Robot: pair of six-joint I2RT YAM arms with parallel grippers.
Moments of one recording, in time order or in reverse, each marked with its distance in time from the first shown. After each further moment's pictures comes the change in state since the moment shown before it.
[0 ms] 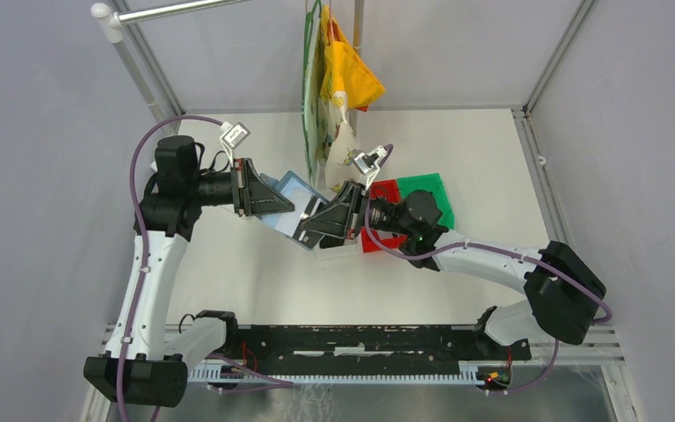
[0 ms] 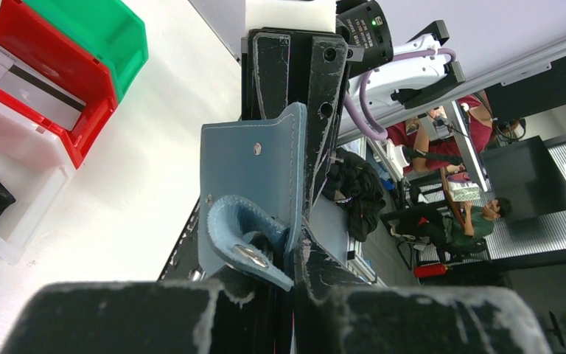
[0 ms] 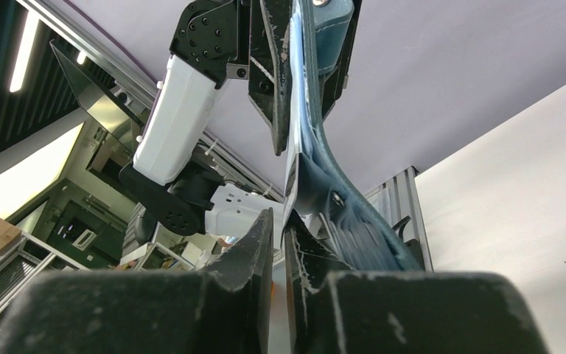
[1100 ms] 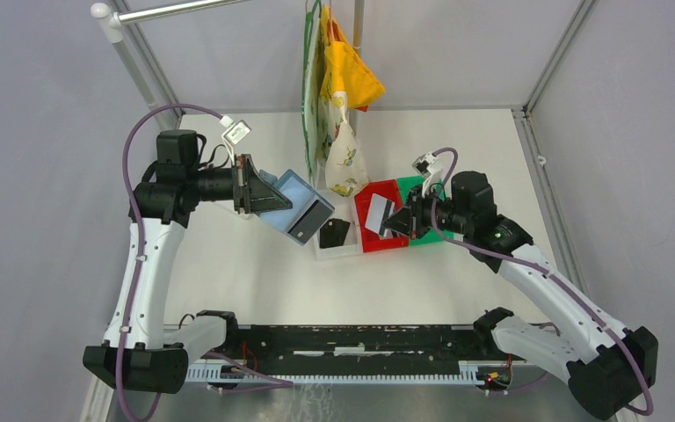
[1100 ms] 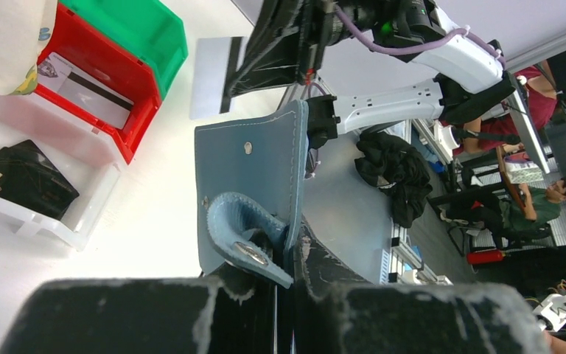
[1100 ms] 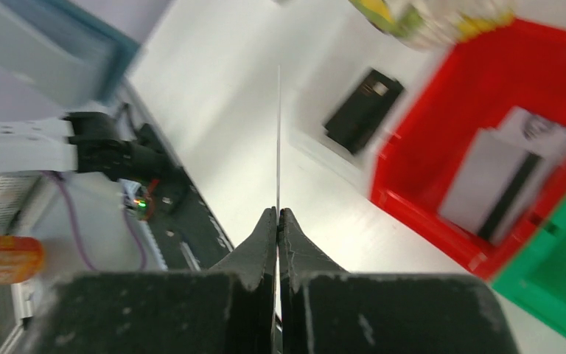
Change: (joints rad) left arm 0.002 0.074 0.130 -0.245 -0.055 0.298; right arm -0.373 -0.446 0.008 -1.217 0.014 -0.693
